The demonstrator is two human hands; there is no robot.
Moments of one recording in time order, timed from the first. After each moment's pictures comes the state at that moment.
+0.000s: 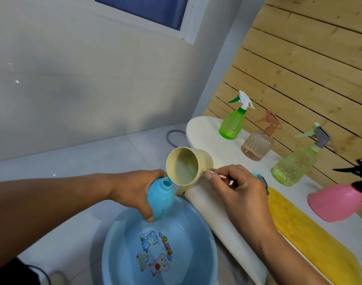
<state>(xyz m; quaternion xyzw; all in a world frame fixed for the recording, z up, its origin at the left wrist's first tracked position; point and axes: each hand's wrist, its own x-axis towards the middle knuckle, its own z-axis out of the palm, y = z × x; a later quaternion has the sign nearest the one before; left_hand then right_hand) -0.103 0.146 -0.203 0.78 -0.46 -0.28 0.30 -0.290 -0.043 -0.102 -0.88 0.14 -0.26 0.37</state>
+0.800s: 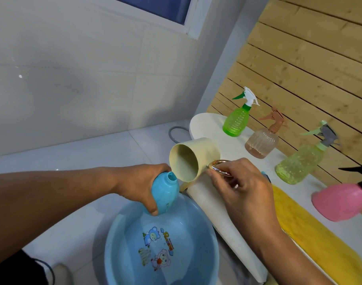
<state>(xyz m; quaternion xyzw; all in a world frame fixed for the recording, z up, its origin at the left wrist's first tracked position) -0.102 0.145 -0.200 0.78 -0.47 -0.27 0.31 -0.291 -0.041 -0.104 -0.92 0.04 -0.33 0.20</state>
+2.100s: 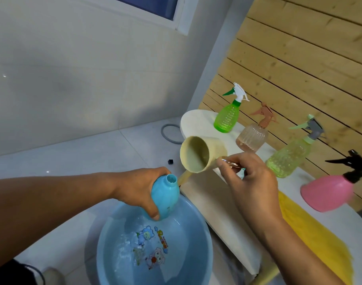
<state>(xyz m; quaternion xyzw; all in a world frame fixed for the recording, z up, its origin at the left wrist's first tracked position) -0.118 0.126 -0.200 0.77 -0.46 -0.30 0.32 -0.292 -0.070 -0.098 -0.91 0.16 -0.33 0.22</state>
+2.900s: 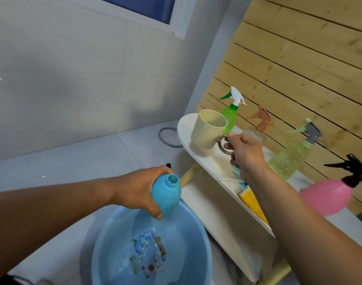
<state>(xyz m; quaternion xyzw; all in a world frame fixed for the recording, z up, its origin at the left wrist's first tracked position) -0.115 0.118 -0.195 0.77 -0.46 -0.25 0.35 -0.197 -0.137 -0.088 -0.73 0.34 -0.25 0.54</state>
